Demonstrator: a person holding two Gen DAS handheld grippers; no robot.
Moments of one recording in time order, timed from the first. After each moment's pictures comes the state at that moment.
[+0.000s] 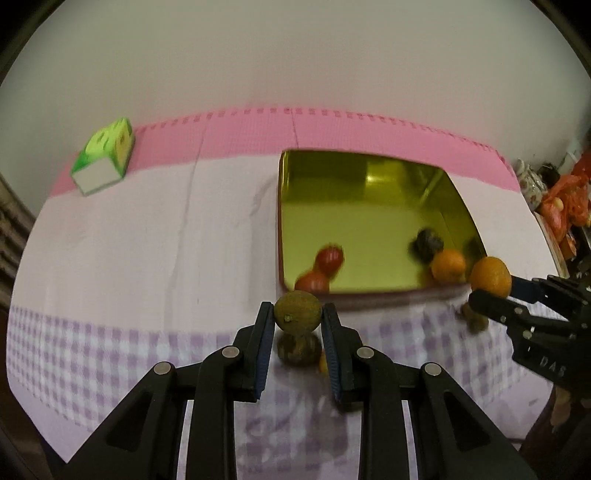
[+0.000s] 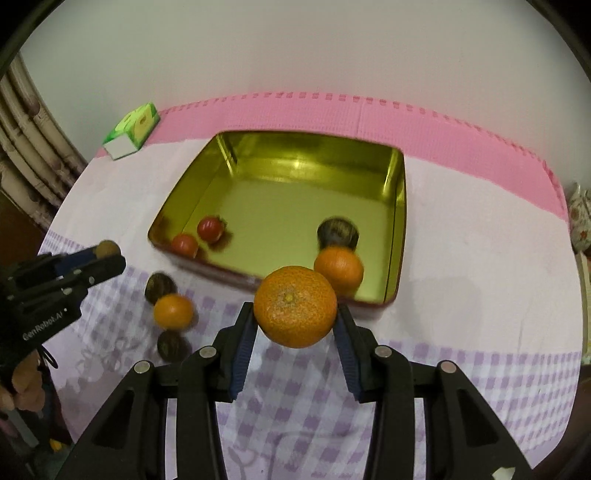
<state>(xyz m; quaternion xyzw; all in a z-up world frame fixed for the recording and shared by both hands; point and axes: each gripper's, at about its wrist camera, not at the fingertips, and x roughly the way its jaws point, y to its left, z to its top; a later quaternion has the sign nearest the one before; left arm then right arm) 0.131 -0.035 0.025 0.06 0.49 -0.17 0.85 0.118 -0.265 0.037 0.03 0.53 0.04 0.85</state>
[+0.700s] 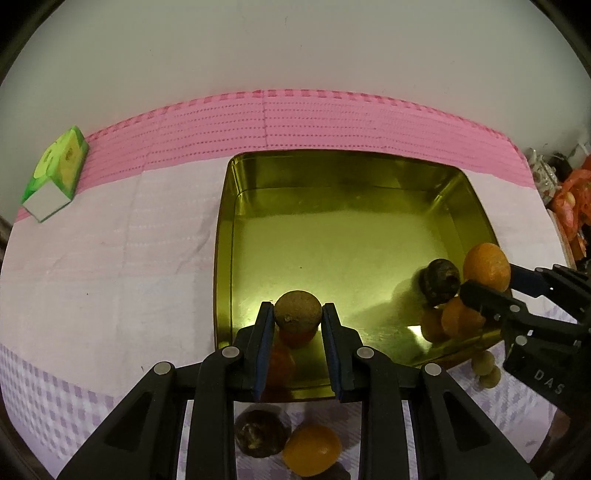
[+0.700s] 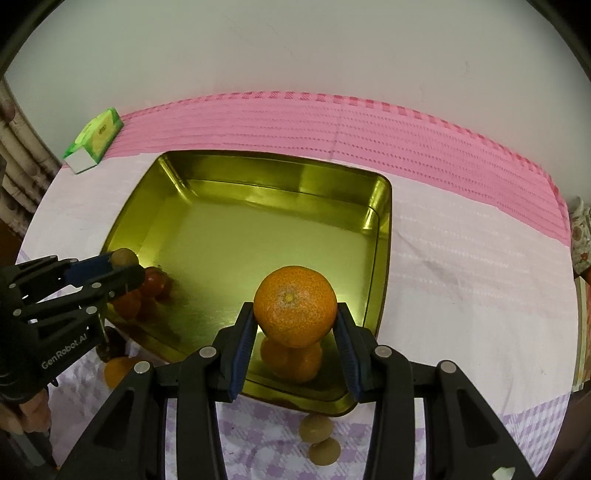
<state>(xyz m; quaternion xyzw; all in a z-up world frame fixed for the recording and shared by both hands) 0.198 -0.109 -0.013 0.08 0.53 -0.18 0.82 0.192 -0.290 0.009 0.02 0.55 0.01 0.83</state>
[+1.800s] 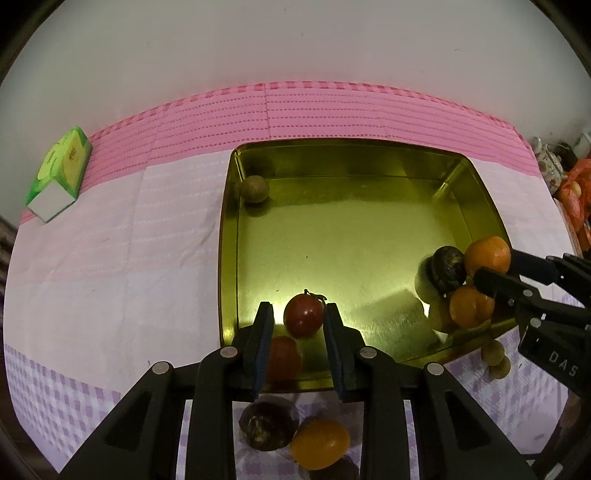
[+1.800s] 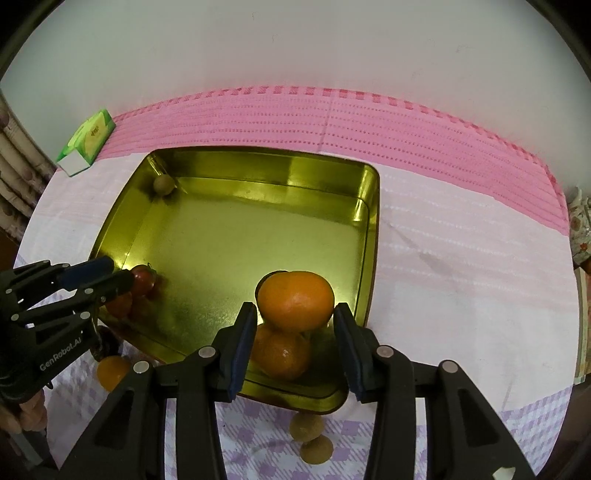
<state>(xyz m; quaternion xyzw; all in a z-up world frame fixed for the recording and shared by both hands) 0.196 -0.107 -0.013 0.10 0.54 -0.17 0.82 0.188 -0.296 0.005 0.02 0.55 0.00 0.83</state>
